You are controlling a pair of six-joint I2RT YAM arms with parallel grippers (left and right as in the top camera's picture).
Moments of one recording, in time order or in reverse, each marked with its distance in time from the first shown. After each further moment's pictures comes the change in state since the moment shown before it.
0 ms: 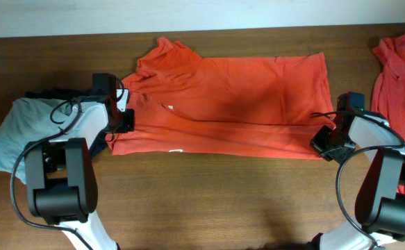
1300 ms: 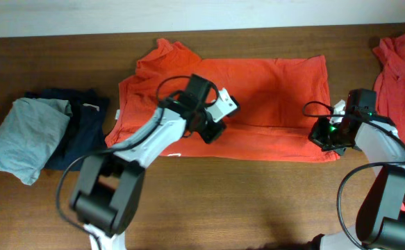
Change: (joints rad) left arm -0.551 -0.018 0.100 0.103 0.402 0.341; right arm -0.020 -0.115 -0.022 0.119 -0.312 -0.234
